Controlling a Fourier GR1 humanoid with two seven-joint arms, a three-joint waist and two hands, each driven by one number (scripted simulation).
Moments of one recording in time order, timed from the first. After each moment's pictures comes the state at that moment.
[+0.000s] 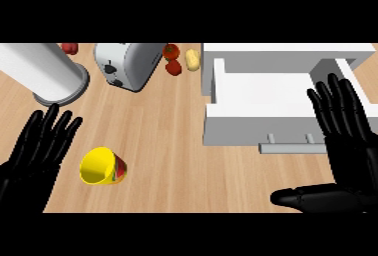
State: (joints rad) left arm 0.13 0.09 0.04 -2.07 0.34 -0.28 0.04; right arm -0.05 -0.08 0.00 -2.03 -0.12 0.08 0.07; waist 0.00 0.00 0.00
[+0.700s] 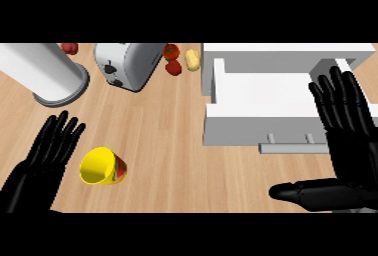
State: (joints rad) left arm 0.16 0.08 0.08 -1.93 0.28 -0.31 -0.02; right arm -0.09 -0.07 0.00 -2.03 -0.10 0.07 0.10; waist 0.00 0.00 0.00
